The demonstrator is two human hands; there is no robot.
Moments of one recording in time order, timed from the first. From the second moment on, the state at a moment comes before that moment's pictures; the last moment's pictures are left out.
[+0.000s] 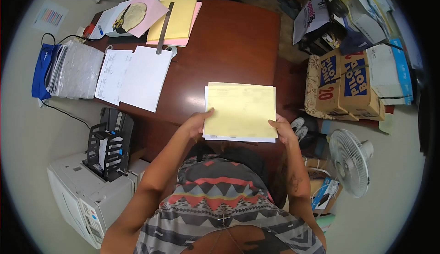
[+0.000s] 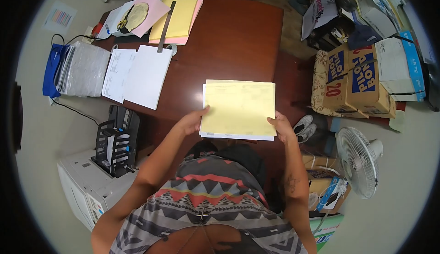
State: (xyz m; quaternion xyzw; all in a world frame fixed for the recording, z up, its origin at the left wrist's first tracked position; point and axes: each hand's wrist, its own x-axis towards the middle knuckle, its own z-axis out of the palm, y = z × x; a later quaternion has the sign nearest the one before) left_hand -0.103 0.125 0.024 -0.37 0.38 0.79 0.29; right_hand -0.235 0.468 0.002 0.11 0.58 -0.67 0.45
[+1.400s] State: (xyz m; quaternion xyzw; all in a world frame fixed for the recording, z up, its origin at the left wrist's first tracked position) left_hand -0.141 0.103 0.067 -0.18 0.65 0.73 -0.10; right_hand -0.251 0.398 0.073 -0.14 0.66 -0.73 0.10
